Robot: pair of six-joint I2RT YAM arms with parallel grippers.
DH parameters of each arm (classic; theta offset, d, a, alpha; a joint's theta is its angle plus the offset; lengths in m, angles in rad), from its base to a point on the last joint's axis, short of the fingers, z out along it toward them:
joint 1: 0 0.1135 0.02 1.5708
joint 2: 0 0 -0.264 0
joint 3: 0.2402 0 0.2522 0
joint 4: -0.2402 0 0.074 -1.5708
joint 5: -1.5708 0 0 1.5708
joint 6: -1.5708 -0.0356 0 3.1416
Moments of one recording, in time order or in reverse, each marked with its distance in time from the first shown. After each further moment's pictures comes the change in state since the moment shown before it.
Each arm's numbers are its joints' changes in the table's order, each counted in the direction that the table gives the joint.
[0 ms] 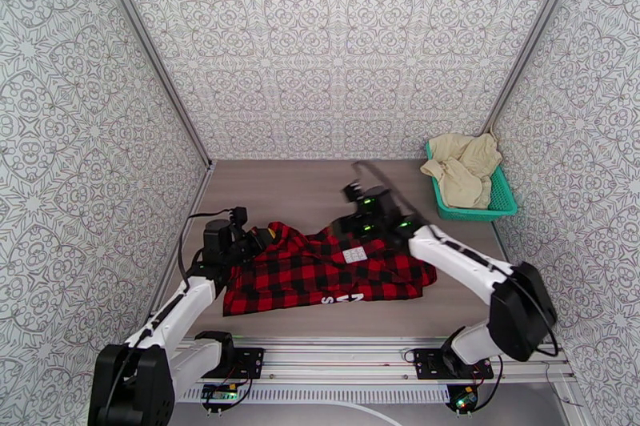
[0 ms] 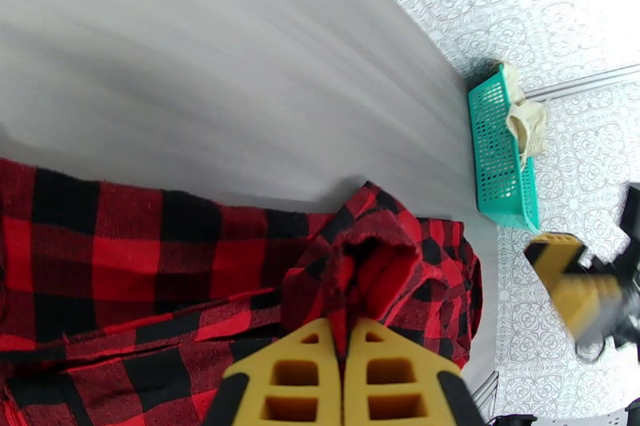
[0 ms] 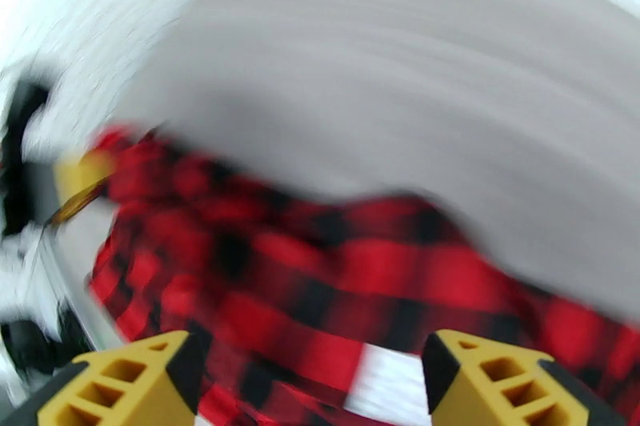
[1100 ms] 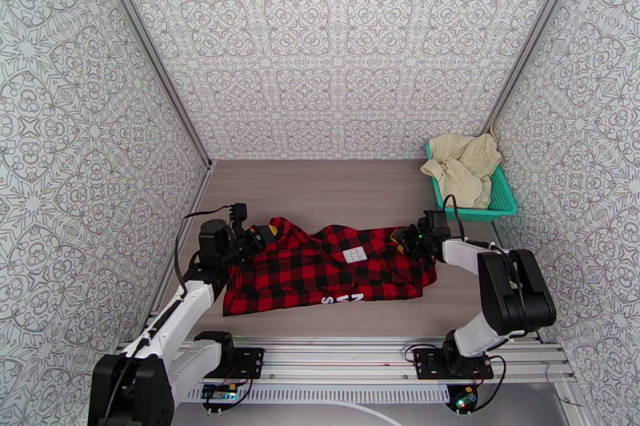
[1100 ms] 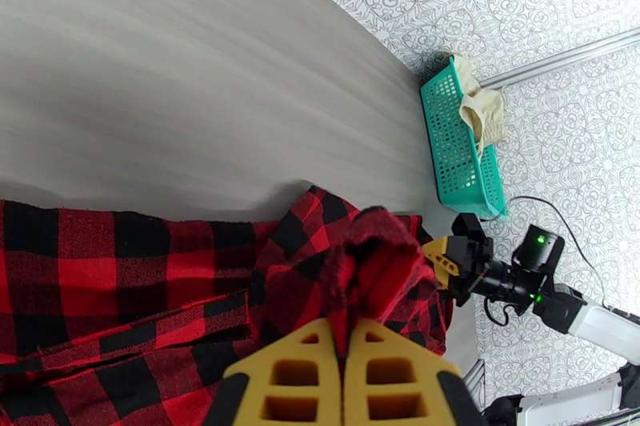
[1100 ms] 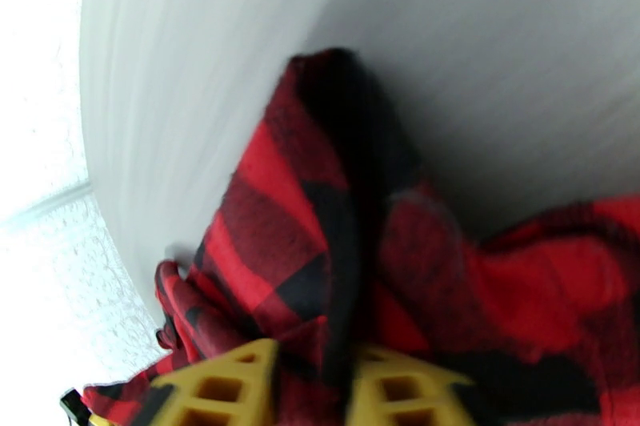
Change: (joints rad) left arm 0.008 0.037 -0.005 0.047 -0.081 0.008; right arm -0.380 -0.154 -0.334 0.303 0.231 -0.602
